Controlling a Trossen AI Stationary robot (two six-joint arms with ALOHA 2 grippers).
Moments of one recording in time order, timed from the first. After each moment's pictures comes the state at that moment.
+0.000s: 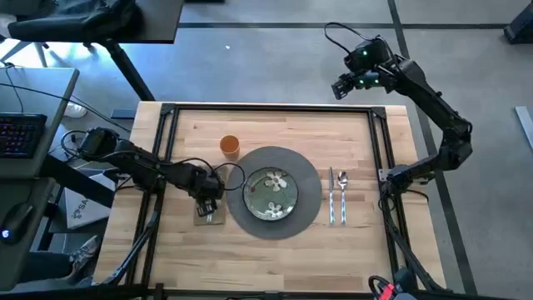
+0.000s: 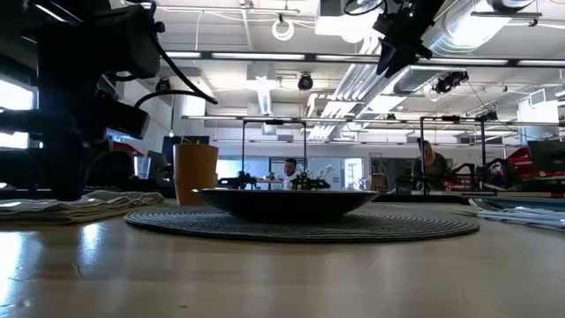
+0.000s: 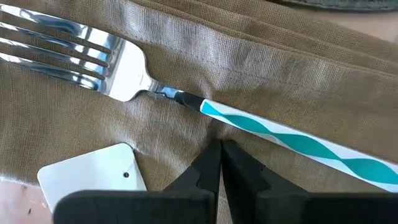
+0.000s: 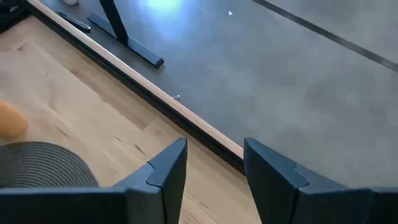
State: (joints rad) left arm -0.19 1.42 0.62 -0.72 -0.08 -0.54; right arm -0.84 1.41 1.61 -0.98 0.05 0.02
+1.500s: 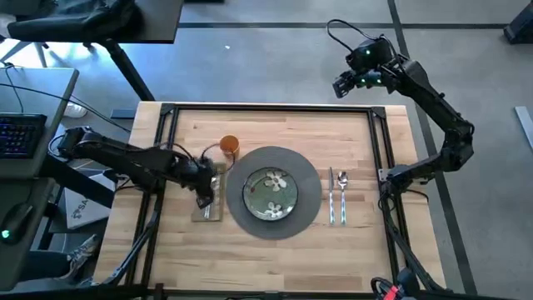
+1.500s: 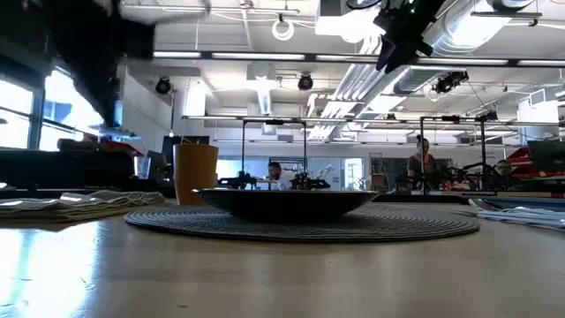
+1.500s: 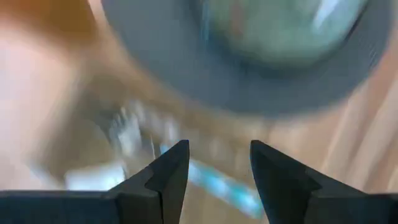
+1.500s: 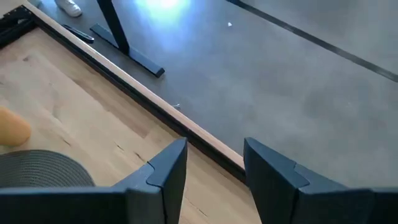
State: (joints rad) left arm -0.18 1.10 0.89 -0.85 -0.25 -0.60; right arm -0.84 1.39 1.61 -0.94 0.05 0.01
